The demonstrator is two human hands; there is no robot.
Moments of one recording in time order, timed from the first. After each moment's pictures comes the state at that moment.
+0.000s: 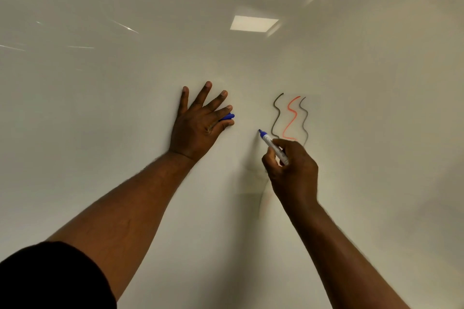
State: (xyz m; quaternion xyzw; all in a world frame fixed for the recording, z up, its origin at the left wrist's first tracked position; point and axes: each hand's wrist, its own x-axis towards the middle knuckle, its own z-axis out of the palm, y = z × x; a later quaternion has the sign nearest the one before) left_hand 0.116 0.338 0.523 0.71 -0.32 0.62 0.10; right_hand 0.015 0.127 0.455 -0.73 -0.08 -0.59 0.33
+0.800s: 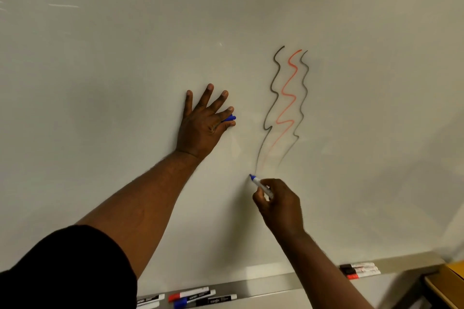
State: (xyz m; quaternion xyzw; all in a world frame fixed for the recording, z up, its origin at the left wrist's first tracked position) left_hand 0.099 0.327 0.427 0.76 -0.33 0.55 0.13; right_hand -0.015 0.124 0.285 -0.84 -0.02 -0.42 0.35
